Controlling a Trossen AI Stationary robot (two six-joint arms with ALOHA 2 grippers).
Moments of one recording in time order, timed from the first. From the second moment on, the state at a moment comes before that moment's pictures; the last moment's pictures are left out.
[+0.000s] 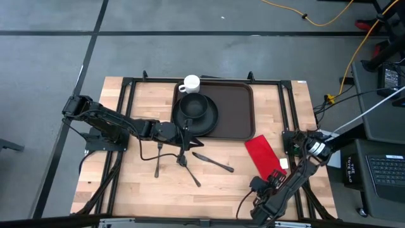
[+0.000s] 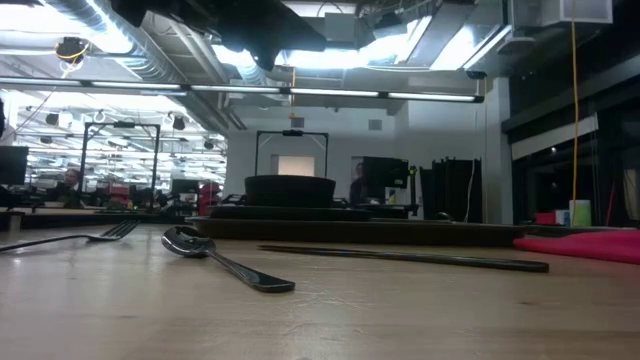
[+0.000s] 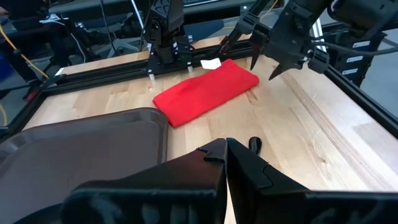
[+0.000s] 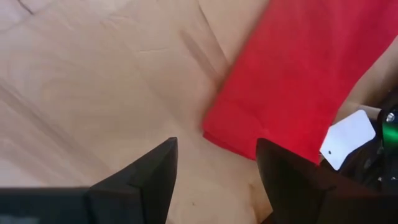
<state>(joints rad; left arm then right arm) -0.17 1.41 0.79 0.28 -0.10 0.09 0.92 2.05 1.38 -1.33 0.04 1.52</state>
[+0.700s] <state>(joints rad) -0.17 1.41 0.79 0.28 -0.11 0.09 0.92 2.12 1.38 -1.38 0.08 1.52</state>
